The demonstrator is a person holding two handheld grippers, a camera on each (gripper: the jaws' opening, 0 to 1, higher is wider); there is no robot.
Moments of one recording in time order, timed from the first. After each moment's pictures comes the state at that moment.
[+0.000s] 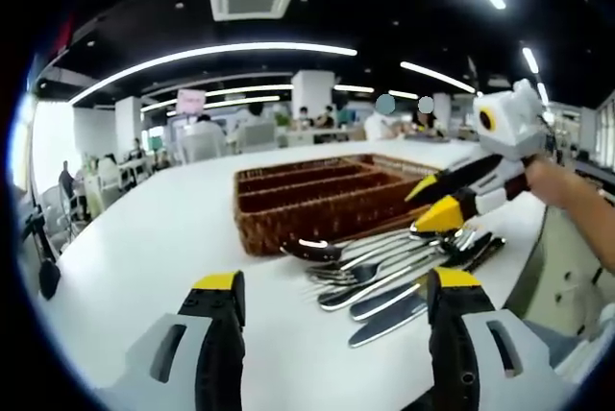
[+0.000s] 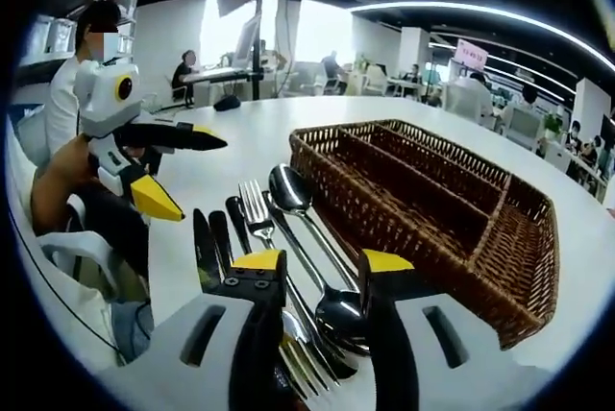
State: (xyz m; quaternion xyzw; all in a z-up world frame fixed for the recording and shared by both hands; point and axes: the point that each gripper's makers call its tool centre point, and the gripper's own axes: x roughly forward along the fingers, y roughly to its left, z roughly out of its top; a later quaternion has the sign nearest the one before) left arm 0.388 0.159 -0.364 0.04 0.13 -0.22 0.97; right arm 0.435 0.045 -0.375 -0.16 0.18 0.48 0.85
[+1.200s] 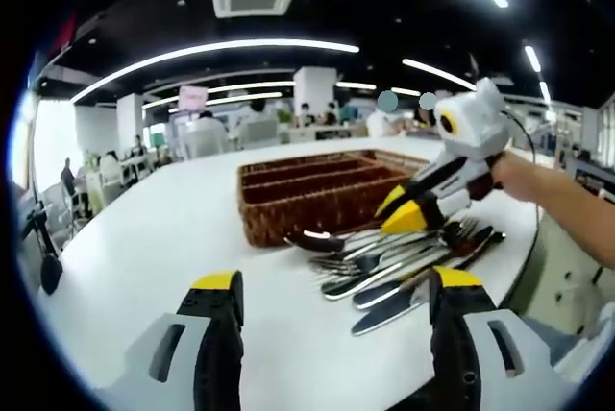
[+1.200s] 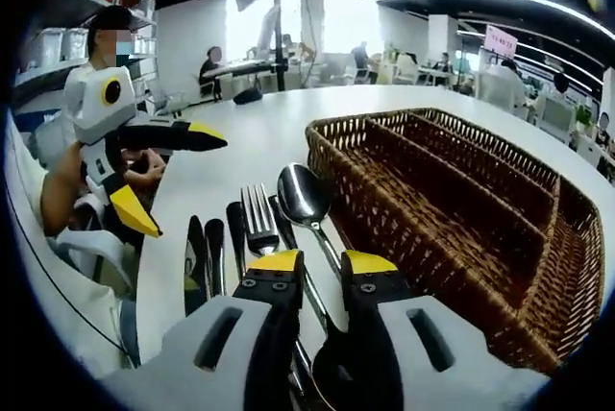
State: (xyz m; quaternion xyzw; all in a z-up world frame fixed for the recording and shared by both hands) left arm 0.384 0.163 -0.369 0.04 0.14 -0.21 0.97; right arm 0.449 0.076 -0.401 -0.16 0.21 0.54 0.80
